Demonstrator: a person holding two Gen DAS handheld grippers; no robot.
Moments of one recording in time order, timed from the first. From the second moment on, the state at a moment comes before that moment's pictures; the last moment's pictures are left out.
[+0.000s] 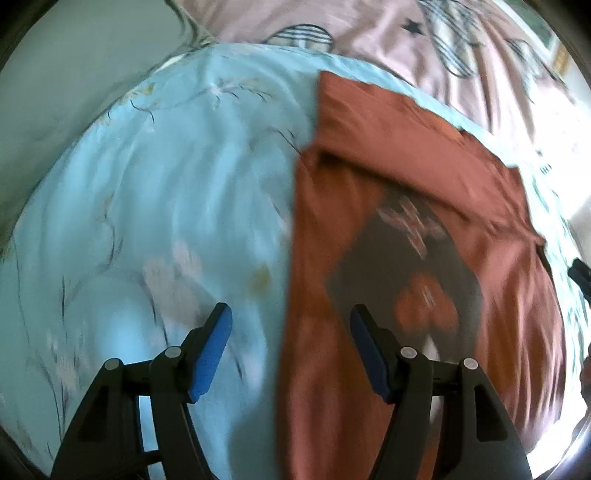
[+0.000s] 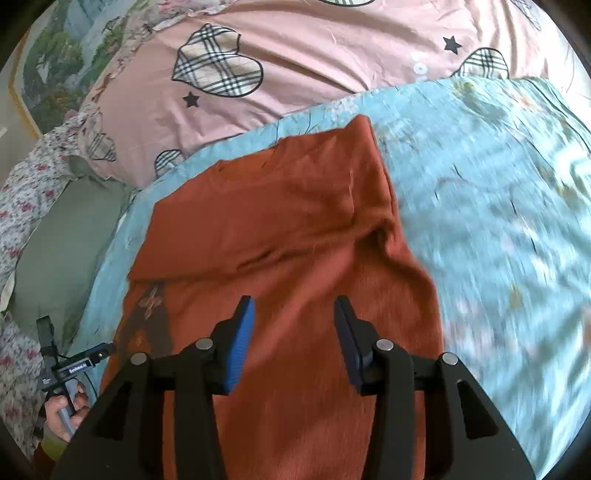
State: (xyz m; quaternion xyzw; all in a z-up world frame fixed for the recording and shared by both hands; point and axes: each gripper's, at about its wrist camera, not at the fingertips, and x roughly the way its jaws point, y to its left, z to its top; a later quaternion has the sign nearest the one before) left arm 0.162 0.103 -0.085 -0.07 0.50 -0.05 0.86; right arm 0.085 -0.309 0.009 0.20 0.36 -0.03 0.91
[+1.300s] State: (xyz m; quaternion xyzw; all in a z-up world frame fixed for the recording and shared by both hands) left arm 0.023 0.108 -0.095 -0.16 0.51 -0.23 0.81; right arm -0.078 -0.317 -0.054 0.26 0.40 0.00 0.88
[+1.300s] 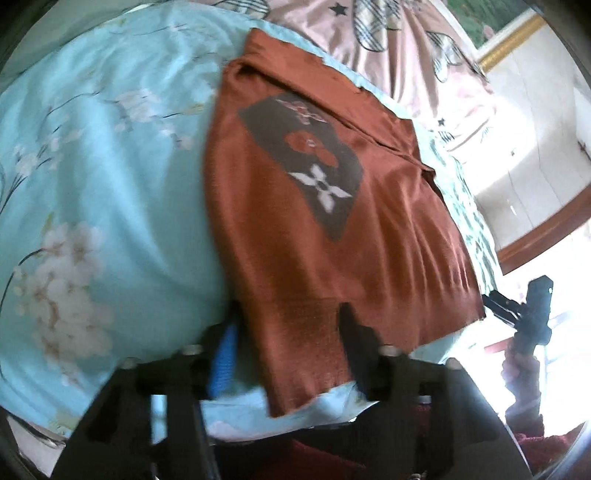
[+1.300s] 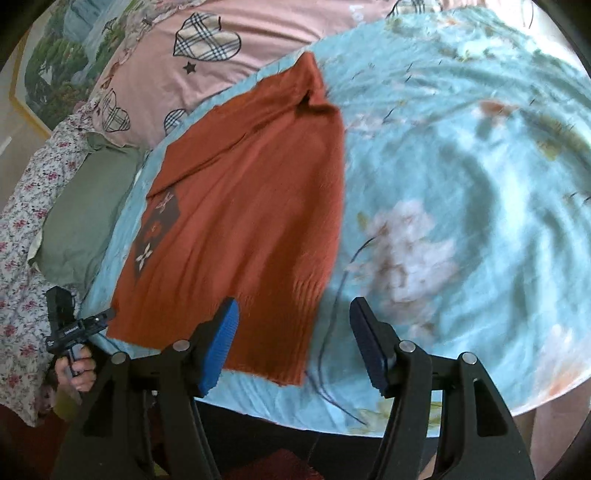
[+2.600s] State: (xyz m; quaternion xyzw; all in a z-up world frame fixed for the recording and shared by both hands) left arm 0.019 0.142 -0.080 -0.21 0.45 -0.21 0.84; right arm -0.088 -0.339 -0.060 0.39 0.32 0.09 0.86
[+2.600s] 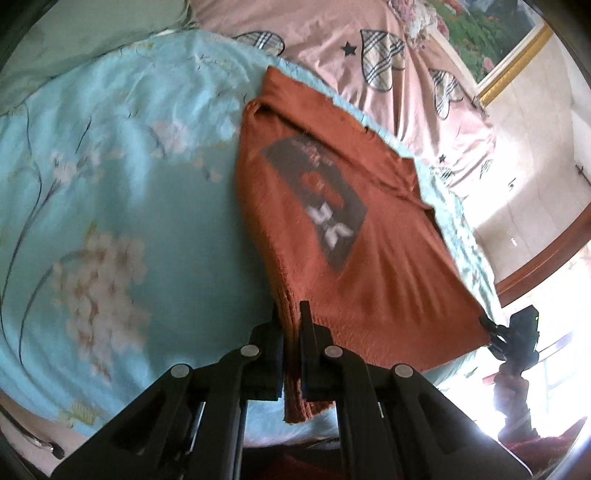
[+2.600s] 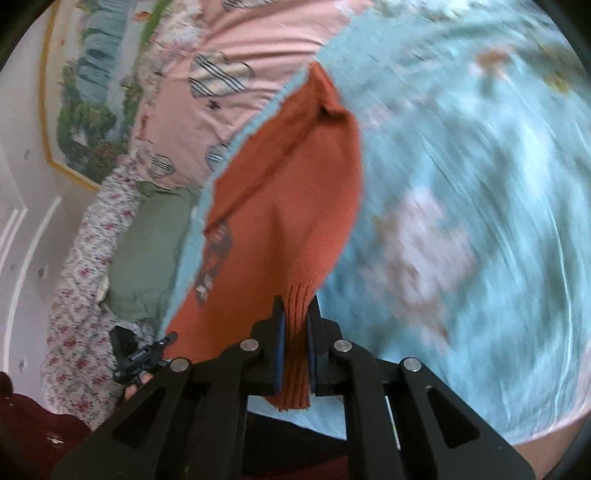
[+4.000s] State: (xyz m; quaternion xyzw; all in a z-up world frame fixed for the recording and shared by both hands) left arm 0.382 0.068 -0.061 -0.16 0.44 -0.10 0.88; right arm 0.226 -0.430 0.014 0.28 0.29 -0.08 0.91
